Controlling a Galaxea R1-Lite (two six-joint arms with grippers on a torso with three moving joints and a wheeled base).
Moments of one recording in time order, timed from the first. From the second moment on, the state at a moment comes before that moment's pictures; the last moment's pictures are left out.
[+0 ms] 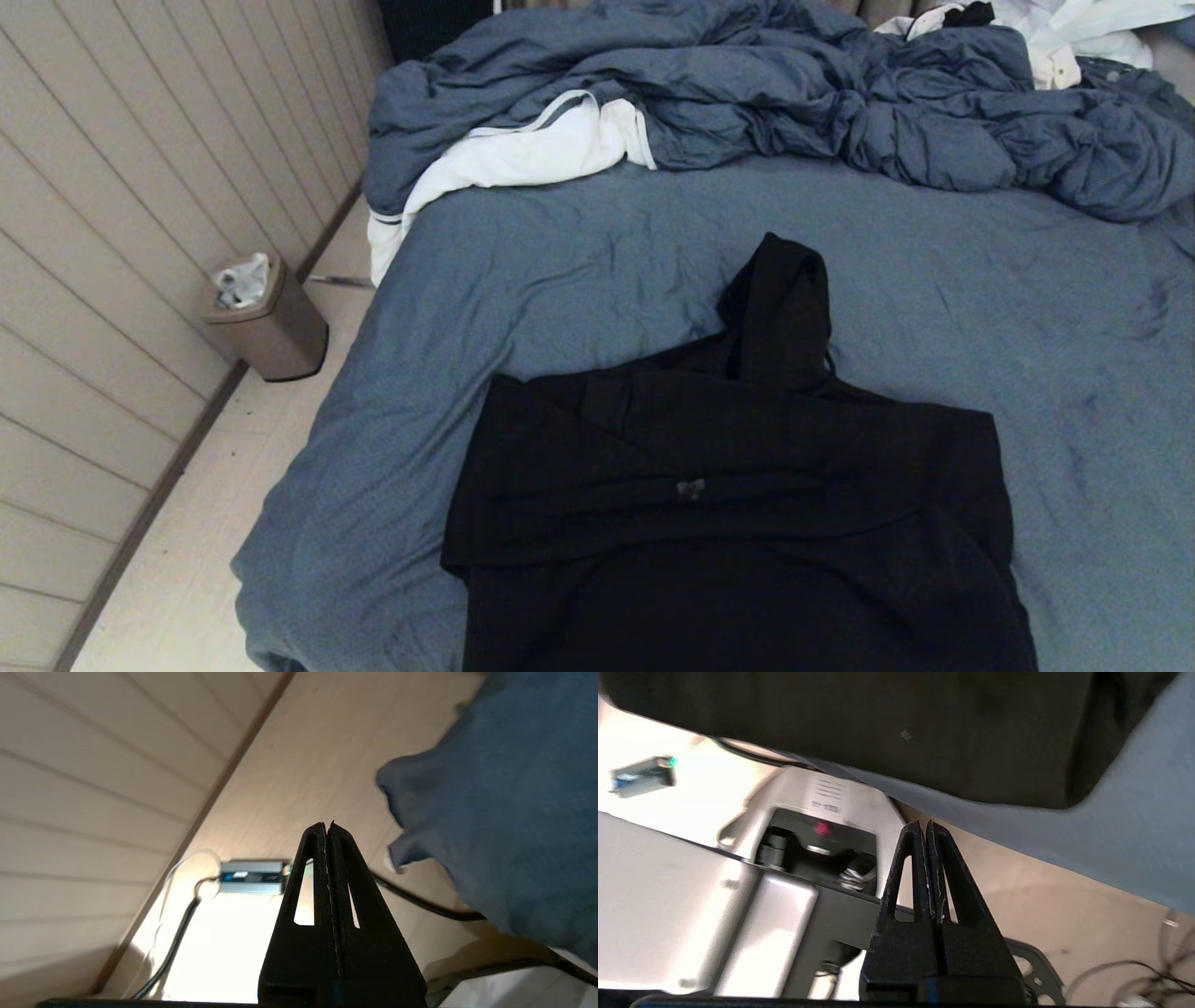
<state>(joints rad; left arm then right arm) -0.10 0.33 -0.32 0.39 0.61 -0.14 -0.06 0.29 -0.30 0.54 0.34 -0.09</state>
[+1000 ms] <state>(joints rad) -0.01 0.00 -0.07 0.15 -0.01 0.07 0.00 0.02 -0.07 0.18 0.03 -0.14</state>
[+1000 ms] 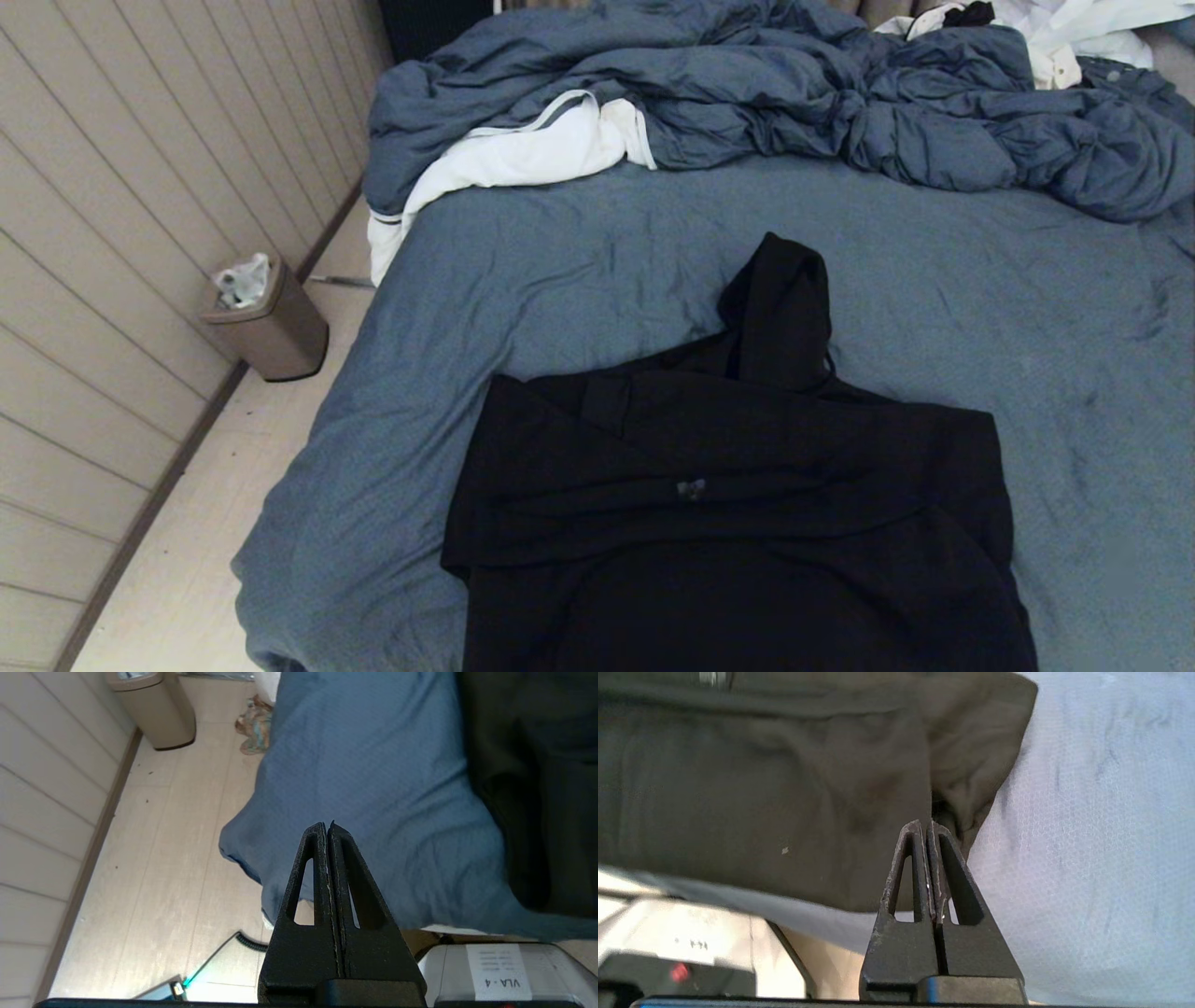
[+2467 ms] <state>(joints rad) -0.01 0.00 -0.06 0.15 -0.01 0.07 0.00 0.00 -0.07 0.19 0.03 -0.07</state>
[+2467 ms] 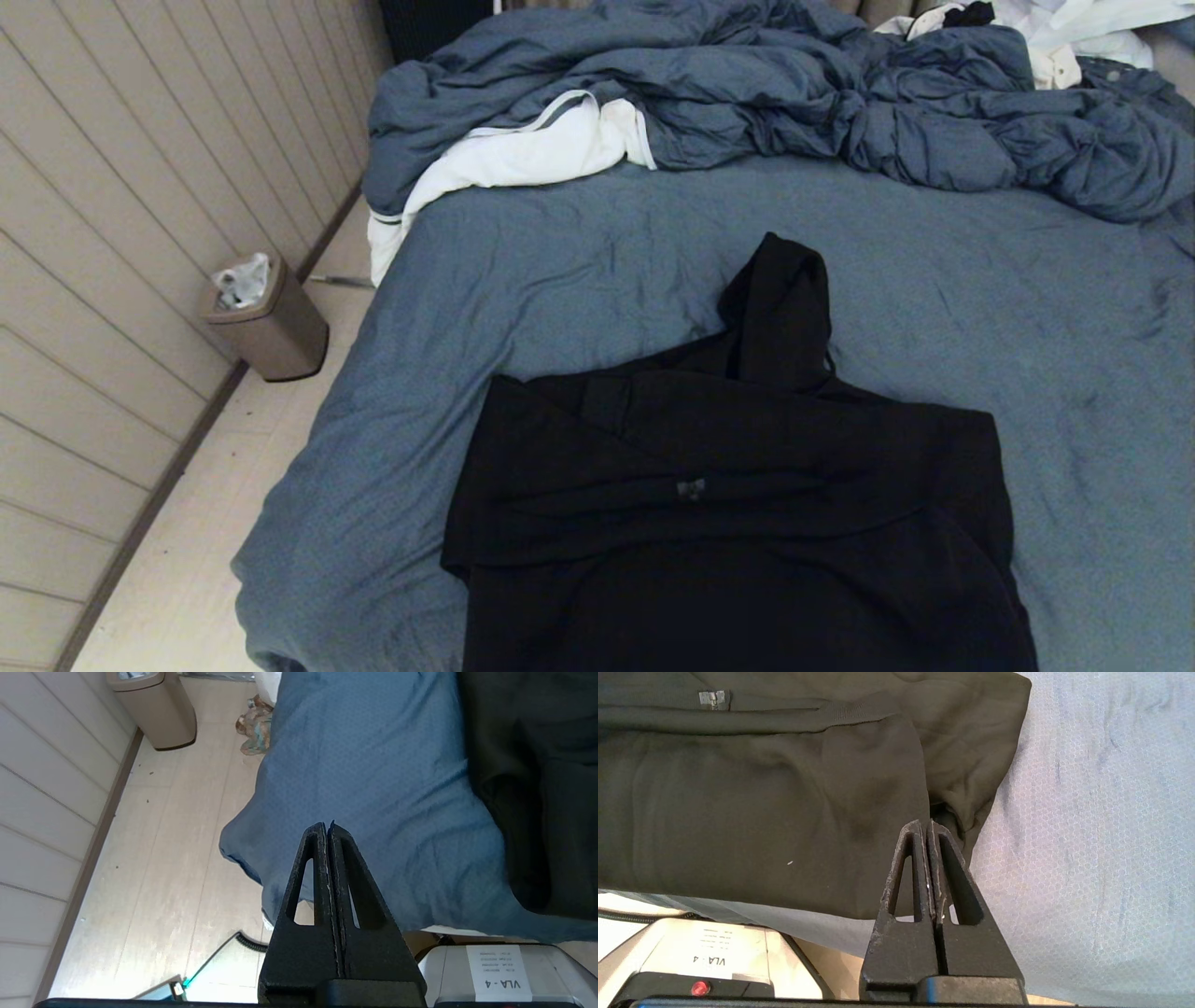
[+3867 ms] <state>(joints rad) -0.01 0.00 -0.06 0.15 -0.01 0.07 0.00 0.00 -0.07 0.19 0.03 -0.08</state>
